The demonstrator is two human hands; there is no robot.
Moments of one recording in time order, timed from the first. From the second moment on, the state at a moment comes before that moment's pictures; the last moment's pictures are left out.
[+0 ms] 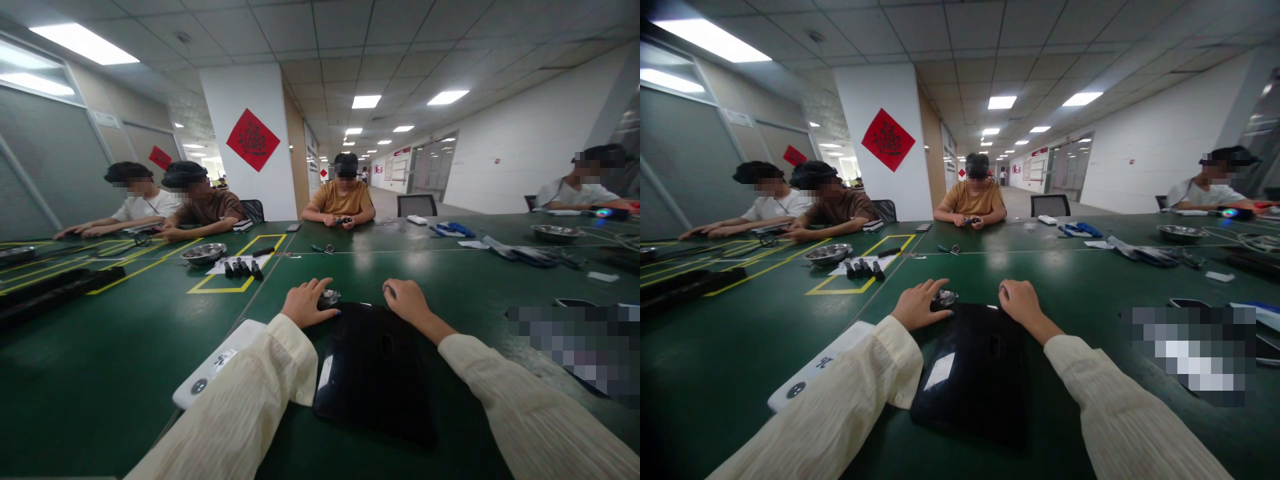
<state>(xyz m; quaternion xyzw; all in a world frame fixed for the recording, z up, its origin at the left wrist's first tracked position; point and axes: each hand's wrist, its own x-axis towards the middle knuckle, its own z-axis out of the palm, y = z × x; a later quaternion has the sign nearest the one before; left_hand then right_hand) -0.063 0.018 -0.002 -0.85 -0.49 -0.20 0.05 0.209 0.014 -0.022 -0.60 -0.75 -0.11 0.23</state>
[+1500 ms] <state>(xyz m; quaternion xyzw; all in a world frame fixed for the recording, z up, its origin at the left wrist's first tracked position) -0.057 0.037 -0.017 -0.82 -0.23 -0.49 0.17 0.198 -0.017 -0.013 -0.44 -0.87 0.09 0.21</state>
